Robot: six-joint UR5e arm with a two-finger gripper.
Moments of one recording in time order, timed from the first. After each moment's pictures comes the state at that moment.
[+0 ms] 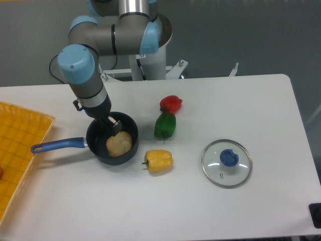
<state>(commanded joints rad) 2.10 -1.77 -1.80 -1.08 1.65 0.76</state>
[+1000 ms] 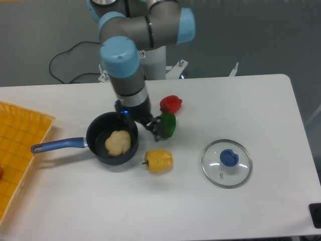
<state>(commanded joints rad) 2.39 -1.76 -1.67 -1.10 1.65 0.98</state>
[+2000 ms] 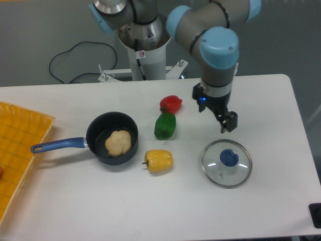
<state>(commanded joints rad) 2.67 -1.85 -1.61 -1.22 1.60 1.57</state>
